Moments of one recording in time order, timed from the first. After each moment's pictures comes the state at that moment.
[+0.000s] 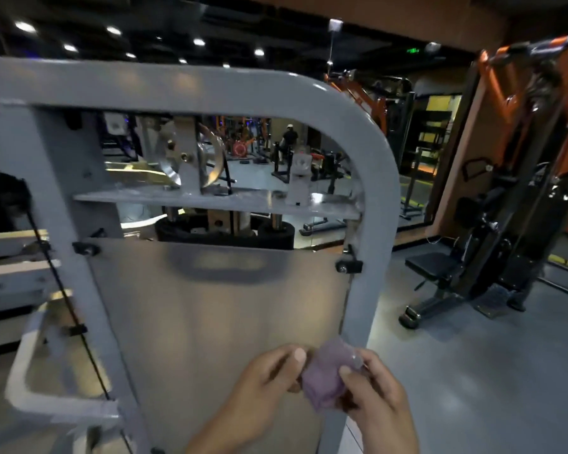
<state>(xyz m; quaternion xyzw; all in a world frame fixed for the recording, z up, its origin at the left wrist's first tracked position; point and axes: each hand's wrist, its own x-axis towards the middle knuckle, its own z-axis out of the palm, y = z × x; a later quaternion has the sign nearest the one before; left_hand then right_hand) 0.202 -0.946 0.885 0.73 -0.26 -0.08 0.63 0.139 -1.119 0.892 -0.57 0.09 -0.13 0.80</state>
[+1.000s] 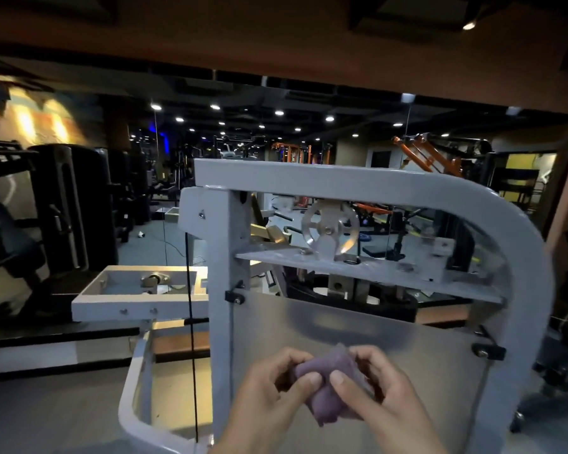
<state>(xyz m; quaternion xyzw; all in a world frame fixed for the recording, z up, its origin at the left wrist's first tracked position) 0.197 -0.778 0.972 0.74 -0.21 0.15 0.63 0.171 -0.966 1.006 -0.72 -0.11 -0.05 0.69</state>
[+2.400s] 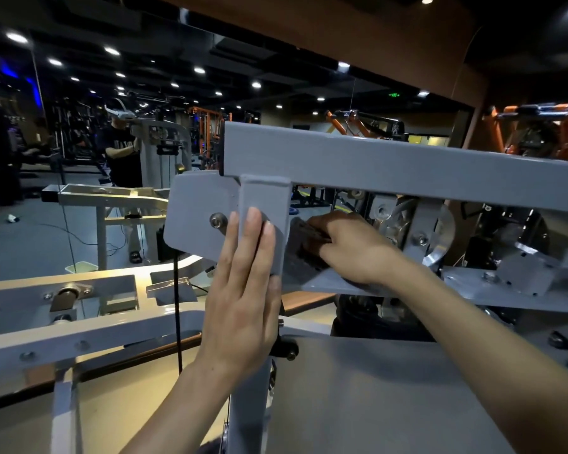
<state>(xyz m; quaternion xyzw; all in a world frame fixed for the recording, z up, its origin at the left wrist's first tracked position) 0.402 -0.647 1.031 0.71 -0.34 0.53 0.31 0.386 -0.815 1.153 -0.98 -0.06 -0.10 0.14</state>
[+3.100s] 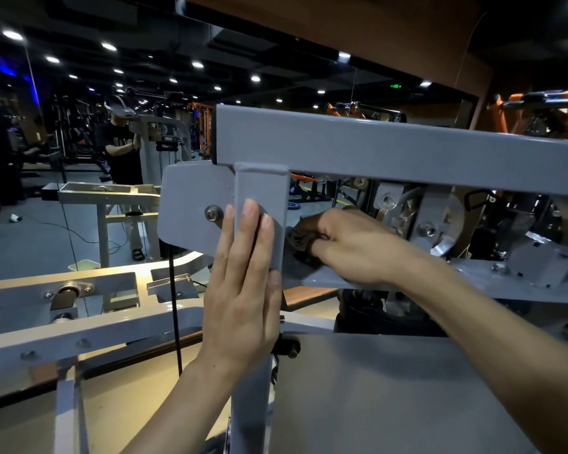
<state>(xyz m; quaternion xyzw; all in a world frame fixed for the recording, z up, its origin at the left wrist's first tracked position) 0.406 -0.652 1.029 0.69 -0.34 0.54 0.34 0.378 -0.815 1.152 -0.98 -0.12 -0.10 0.14</state>
